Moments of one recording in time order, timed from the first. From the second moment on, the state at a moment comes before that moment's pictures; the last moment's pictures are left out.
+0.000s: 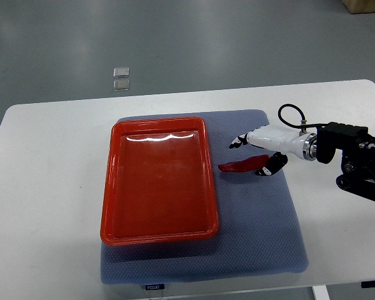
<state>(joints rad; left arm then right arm) -0.02 0.00 -0.05 -0.10 0.12 -0.15 0.03 0.89 -0.60 0.17 1.25 -1.60 0.00 0.09</state>
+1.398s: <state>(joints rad) -0.02 0.00 -0.05 -0.10 0.12 -0.15 0.03 0.97 -0.50 0.23 1.18 -1.52 -0.05 0.09</state>
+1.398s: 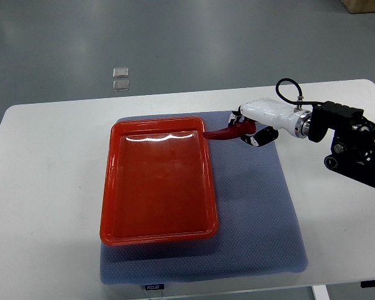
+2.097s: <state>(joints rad) -0.02 0.00 -0.05 -0.10 0.12 -0.15 0.03 1.05 -0.01 0.09 0.92 -1.62 -0.05 0.09</state>
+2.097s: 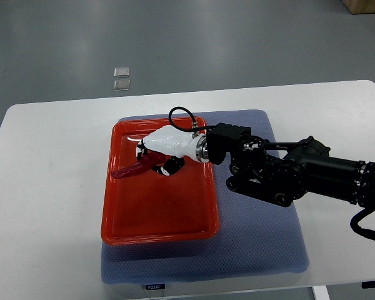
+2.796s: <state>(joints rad) -0.02 0.00 -0.05 -0.10 0.12 -0.15 0.03 1.04 -0.06 0.13 0.91 -1.66 -0.11 0.09</state>
